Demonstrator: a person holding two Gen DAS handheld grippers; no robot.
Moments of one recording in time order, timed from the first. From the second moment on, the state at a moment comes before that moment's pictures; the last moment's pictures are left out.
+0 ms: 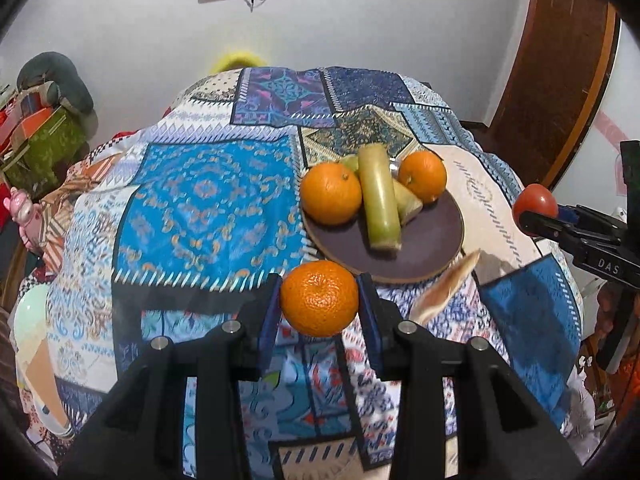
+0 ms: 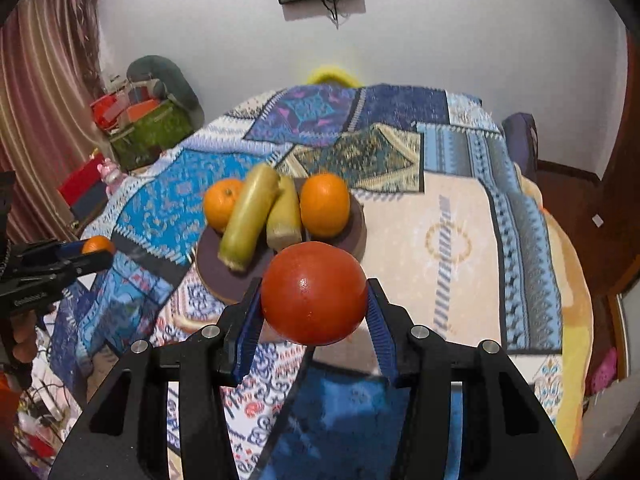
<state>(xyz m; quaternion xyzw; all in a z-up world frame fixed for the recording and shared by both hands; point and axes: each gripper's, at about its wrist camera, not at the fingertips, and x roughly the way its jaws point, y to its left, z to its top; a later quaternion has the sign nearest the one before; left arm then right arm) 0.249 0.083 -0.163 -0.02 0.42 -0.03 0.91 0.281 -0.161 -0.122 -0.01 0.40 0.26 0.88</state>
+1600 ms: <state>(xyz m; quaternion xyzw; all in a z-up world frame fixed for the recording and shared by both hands) 0.338 0.055 -0.210 -0.02 0.44 -0.04 0.90 0.341 -0.115 -0.172 -0.04 0.43 0.30 0.85</state>
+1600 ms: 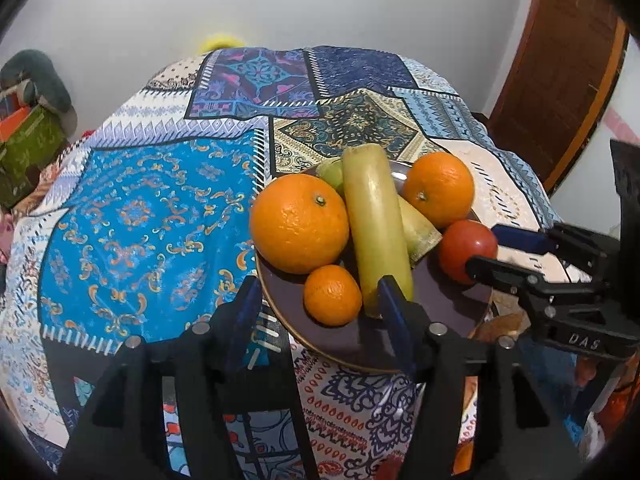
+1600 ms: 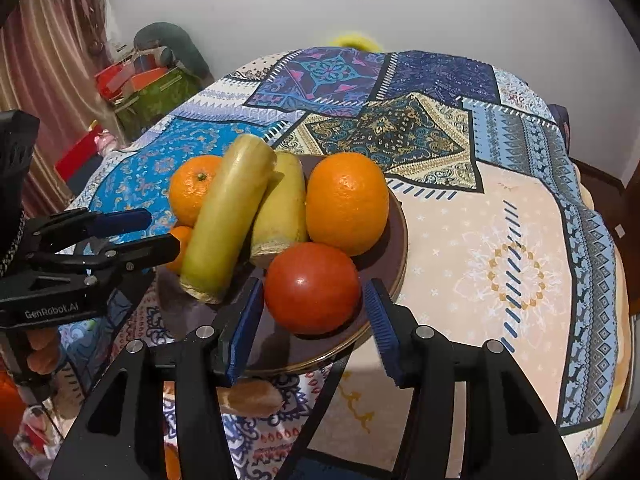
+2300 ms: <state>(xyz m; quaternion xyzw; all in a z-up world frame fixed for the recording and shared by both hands) 0.254 0.088 -0.209 -0.02 0.47 -0.02 0.88 0.272 -0.115 -0.154 -0.04 0.43 0.30 0.85</state>
